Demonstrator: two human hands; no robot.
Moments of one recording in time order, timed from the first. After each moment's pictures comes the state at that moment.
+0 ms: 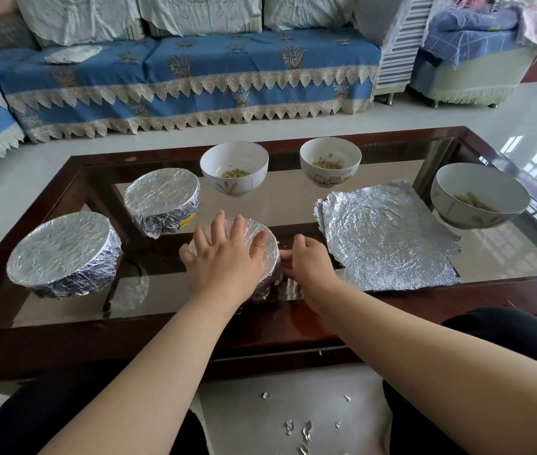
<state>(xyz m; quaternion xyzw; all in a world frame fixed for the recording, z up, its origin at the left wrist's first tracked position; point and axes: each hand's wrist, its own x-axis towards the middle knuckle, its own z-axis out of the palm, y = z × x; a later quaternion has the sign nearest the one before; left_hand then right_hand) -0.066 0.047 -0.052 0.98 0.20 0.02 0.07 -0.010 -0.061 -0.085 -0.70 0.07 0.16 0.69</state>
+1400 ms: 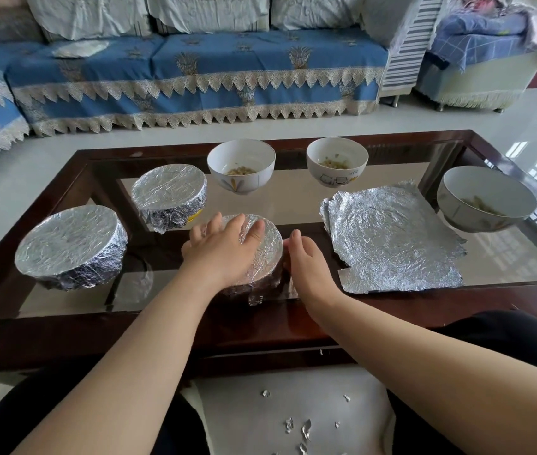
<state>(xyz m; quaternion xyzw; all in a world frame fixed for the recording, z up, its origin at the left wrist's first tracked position) -0.068 0.068 -0.022 0.95 0.20 -0.09 0.20 -0.026 -0.064 -0.084 -0.77 -0.01 0.11 0.63</state>
